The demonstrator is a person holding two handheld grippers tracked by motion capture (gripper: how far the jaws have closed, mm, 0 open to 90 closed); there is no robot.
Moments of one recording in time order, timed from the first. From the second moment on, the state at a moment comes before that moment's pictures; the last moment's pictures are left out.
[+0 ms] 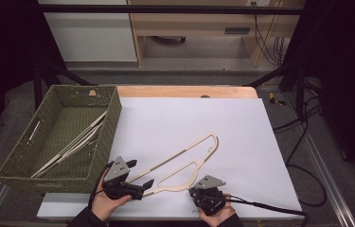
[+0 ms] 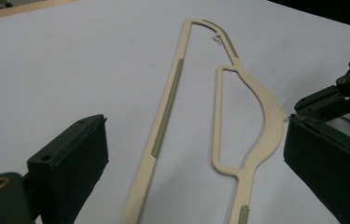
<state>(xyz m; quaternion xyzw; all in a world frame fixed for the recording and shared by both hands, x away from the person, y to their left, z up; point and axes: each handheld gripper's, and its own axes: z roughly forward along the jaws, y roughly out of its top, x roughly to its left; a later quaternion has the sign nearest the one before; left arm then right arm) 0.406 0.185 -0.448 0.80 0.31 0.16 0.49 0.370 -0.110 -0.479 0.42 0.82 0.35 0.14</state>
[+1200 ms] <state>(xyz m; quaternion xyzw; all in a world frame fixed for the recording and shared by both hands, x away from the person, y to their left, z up) 0.420 0.085 -0.460 0.91 0.19 0.11 0.36 0.382 -0.123 -0.448 0.42 0.82 0.38 0.12</state>
